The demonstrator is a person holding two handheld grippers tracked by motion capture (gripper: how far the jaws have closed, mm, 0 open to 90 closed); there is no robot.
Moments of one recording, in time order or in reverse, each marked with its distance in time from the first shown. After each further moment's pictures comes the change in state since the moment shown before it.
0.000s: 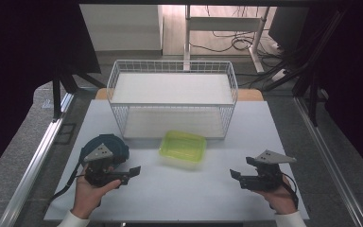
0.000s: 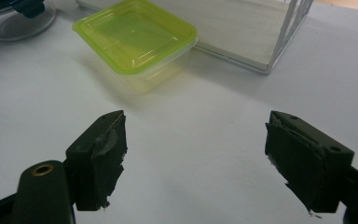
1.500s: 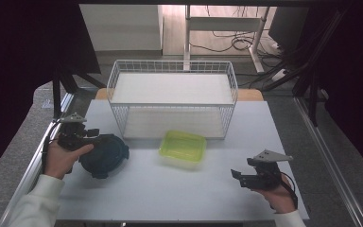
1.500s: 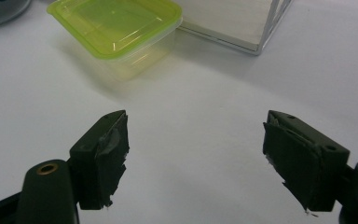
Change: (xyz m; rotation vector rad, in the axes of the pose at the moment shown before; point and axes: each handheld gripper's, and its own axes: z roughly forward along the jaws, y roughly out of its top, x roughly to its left) left arm 0.111 0.051 -0.031 0.094 0.191 -0.029; right arm -0.005 -0.004 0.008 0.063 -0.038 0.022
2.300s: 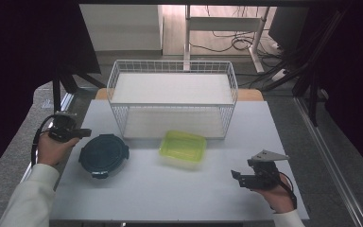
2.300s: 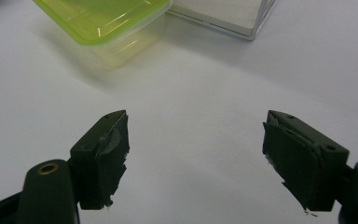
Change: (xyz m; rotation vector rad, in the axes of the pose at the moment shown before) left arm 0.079 -0.015 0.025 0.129 0.094 -0.052; right arm -0.001 -0.002 0.007 0.046 -0.031 0.005
